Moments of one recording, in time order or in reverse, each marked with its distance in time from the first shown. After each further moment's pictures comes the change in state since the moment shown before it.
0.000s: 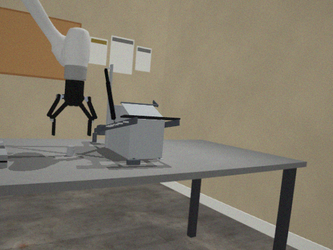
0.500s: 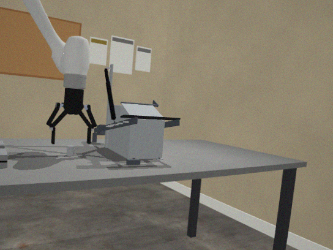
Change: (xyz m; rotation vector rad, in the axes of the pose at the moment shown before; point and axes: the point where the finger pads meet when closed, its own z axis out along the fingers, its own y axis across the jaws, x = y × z) arm 0.000 0.000 0.034 0.000 0.000 0.000
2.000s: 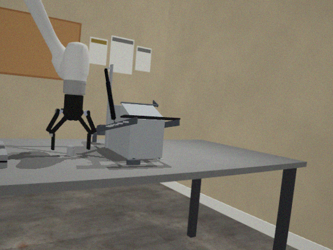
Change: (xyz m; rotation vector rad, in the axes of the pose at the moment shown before) arm 0.000 0.000 0.024 0.000 0.000 0.000
